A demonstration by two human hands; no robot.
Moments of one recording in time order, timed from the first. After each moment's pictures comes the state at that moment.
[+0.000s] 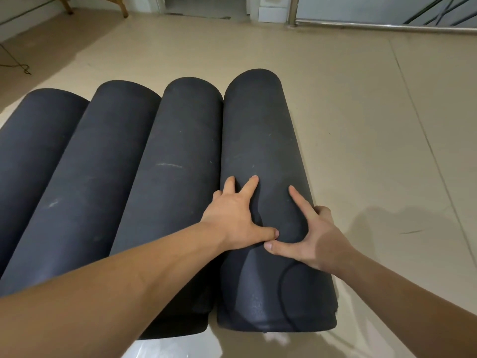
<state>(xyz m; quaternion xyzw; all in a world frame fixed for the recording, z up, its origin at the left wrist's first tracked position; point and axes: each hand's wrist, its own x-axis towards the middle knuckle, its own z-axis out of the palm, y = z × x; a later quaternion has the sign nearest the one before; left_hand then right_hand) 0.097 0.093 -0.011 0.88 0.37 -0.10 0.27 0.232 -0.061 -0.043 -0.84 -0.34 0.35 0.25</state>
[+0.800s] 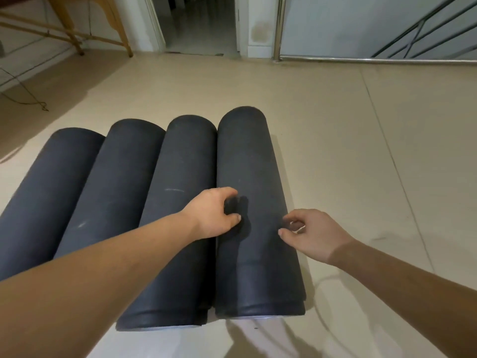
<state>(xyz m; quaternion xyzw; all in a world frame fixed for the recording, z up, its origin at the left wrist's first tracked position) 0.078 0.109 0.074 0.88 0.35 -0.06 0.31 0.241 -0.085 0.061 -0.85 -0.38 0.31 0.22</state>
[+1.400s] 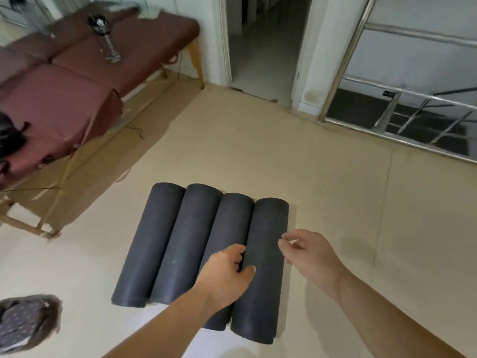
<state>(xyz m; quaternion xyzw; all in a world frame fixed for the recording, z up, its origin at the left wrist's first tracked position) 0.071 0.102 0.571 0.71 0.52 -0.02 0.48 0.284 0.036 0.582 -0.79 -0.35 0.41 0.28</state>
